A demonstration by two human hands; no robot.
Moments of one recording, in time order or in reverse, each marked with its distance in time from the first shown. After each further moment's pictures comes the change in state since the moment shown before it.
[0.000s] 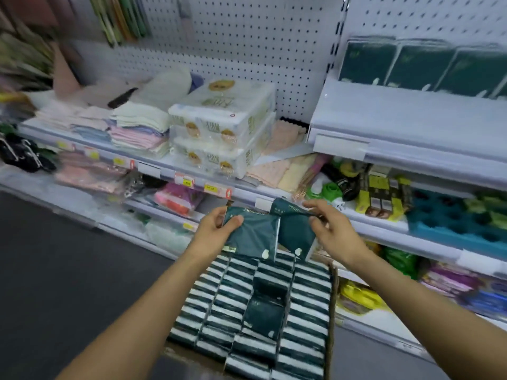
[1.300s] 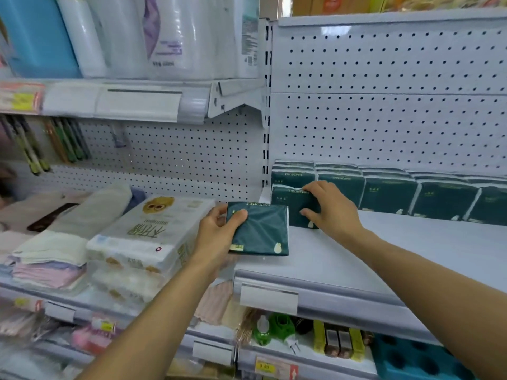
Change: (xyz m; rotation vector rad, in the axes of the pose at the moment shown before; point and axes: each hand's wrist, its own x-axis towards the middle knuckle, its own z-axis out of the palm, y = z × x) left_hand 0.146 0.230 0.166 -0.182 0.005 0.297; right_hand 0.226 -0.001 -0.239 -0.678 0.414 -0.219
